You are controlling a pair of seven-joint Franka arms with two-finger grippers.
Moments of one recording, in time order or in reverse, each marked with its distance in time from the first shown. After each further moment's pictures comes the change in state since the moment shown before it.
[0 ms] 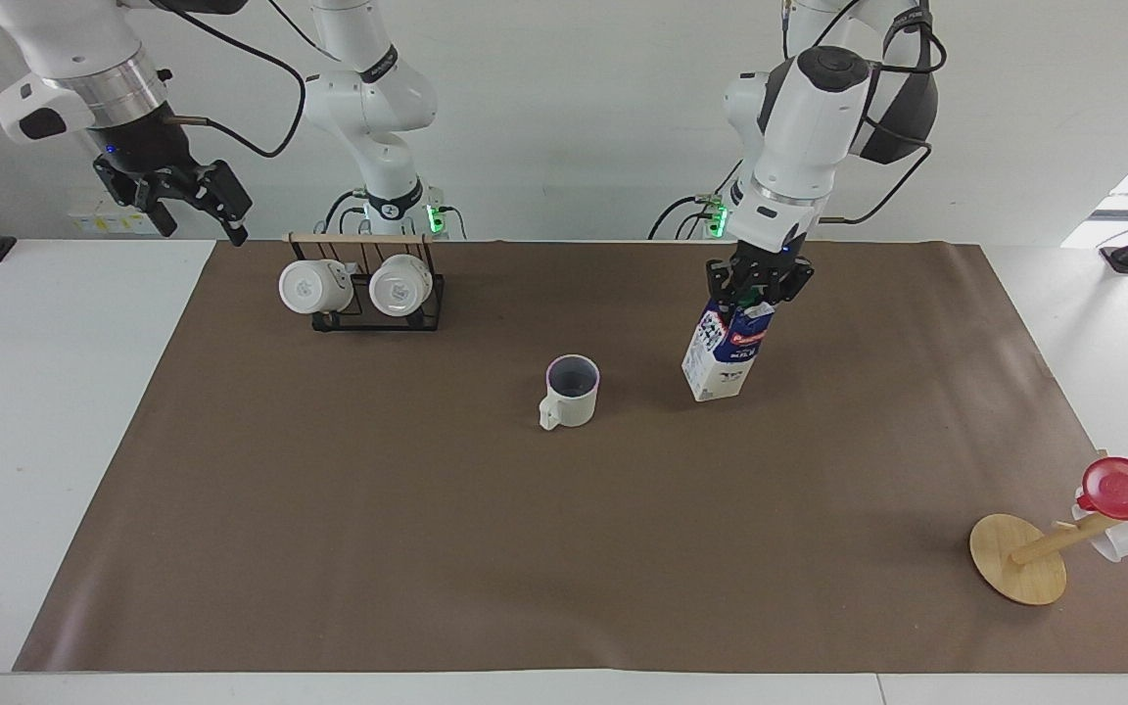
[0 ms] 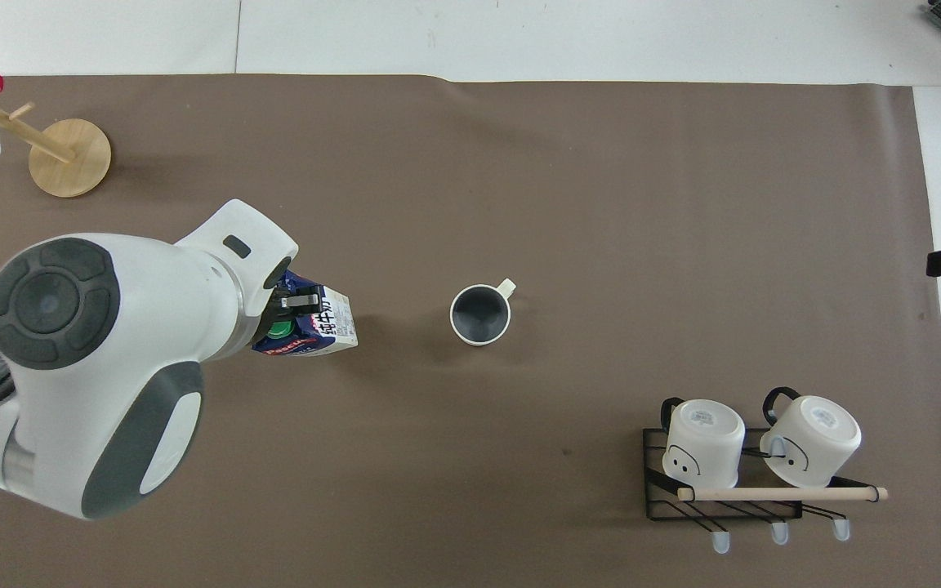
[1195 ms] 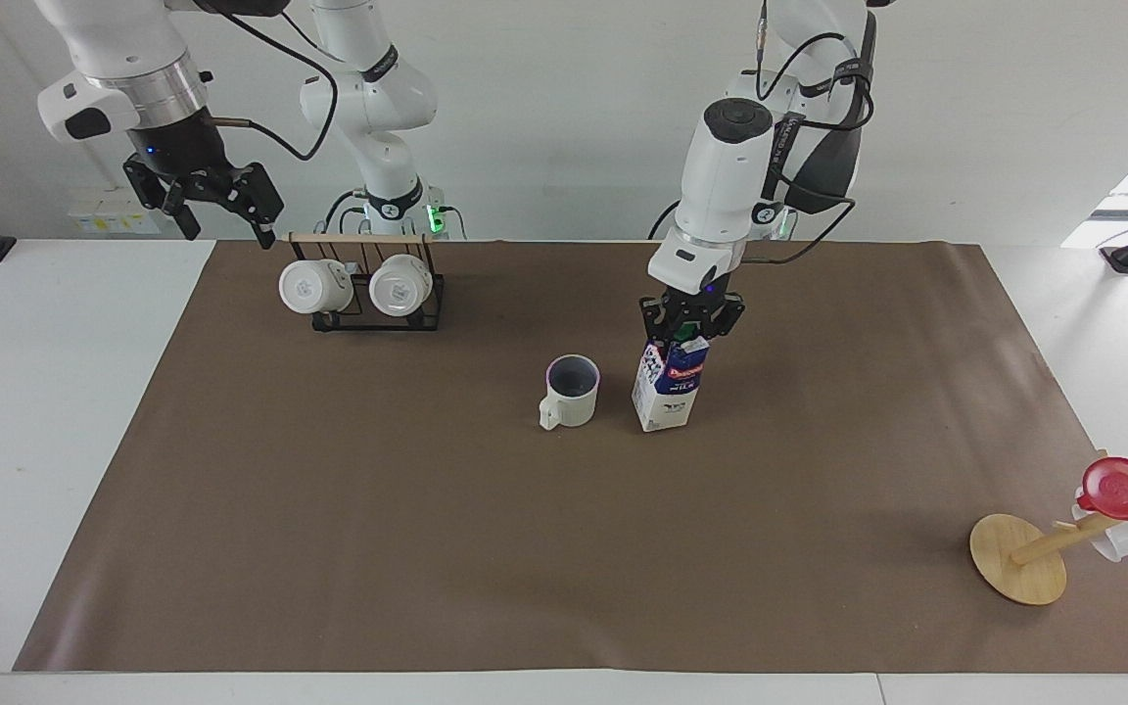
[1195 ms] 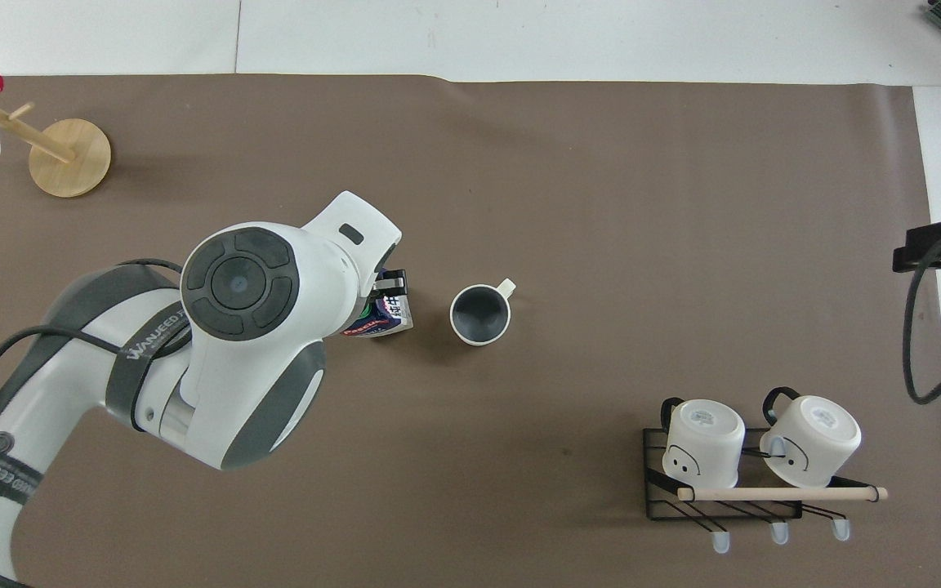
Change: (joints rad) left arm -0.107 0.170 -0.002 0.099 0.050 0.082 -0.135; right arm 0.074 -0.006 0.000 -0.001 -0.040 0.019 0.031
